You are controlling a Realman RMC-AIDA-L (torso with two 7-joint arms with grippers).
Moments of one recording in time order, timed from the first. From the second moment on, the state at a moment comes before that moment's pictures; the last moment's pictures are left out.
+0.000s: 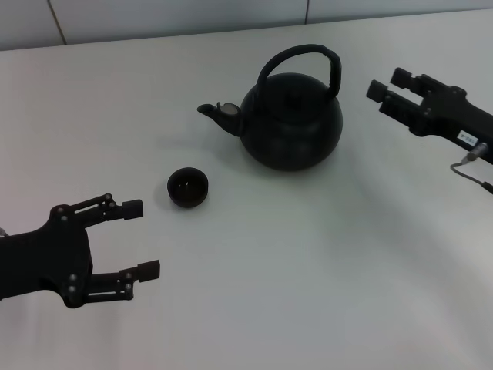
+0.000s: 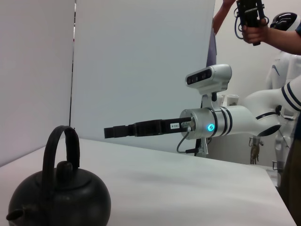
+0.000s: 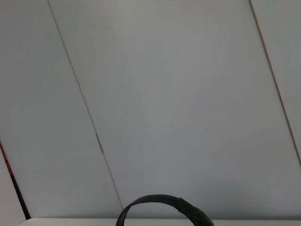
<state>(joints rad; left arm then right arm) -0.35 -1.95 1.15 0.56 1.54 1.71 -1.05 0.36 2.08 -0.66 -0.46 -1.49 -1.34 1.14</state>
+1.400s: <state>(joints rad) -0.35 -1.94 1.14 0.57 1.55 1.69 -1.04 0.56 2.08 -0.66 -0.30 -1.49 -1.09 1.12</state>
